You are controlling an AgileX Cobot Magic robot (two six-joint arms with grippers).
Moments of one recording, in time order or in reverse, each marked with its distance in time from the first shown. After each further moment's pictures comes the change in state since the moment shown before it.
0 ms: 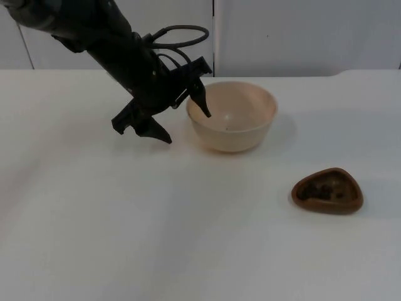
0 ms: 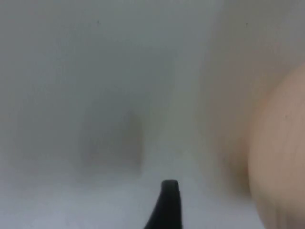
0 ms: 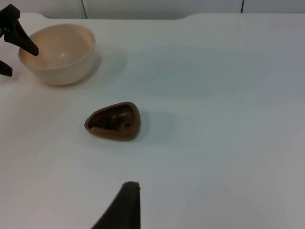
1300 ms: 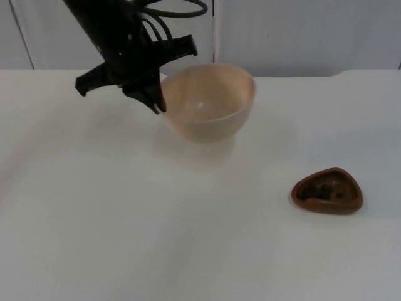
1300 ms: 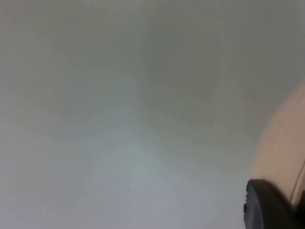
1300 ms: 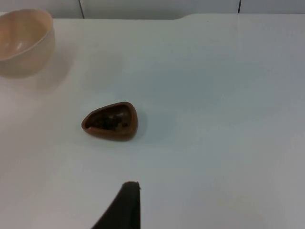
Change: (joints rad) right arm 0.000 0.000 0.000 -0.007 0.000 0.000; left arm 0.000 -0.173 0.000 0.326 0.261 -0.054
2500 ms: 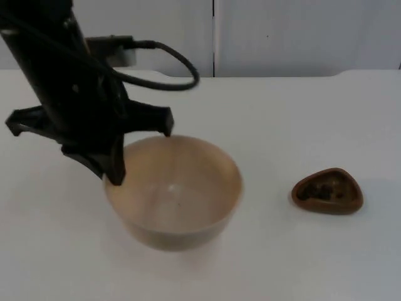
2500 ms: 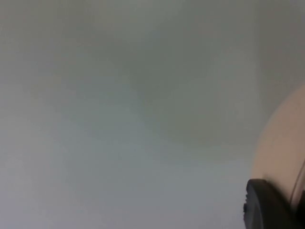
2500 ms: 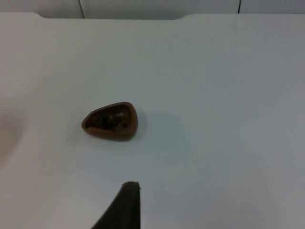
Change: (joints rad) right arm 0.000 0.000 0.000 0.000 0.000 0.000; left arm -0.155 -0.425 0.594 0.142 -0.043 0.053
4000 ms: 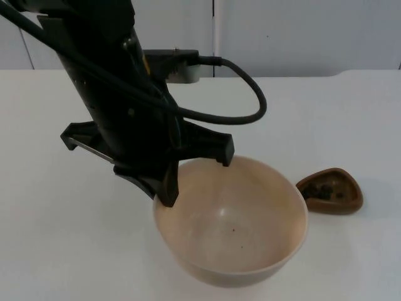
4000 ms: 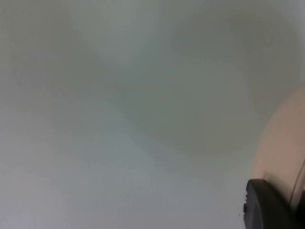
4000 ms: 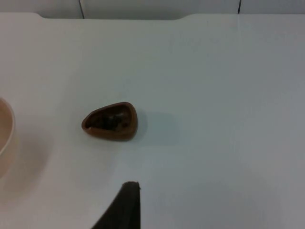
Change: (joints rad) right arm 0.000 0.000 0.000 0.000 0.000 0.000; left arm -0.171 -0.005 0.011 -0.039 -0.045 0.006
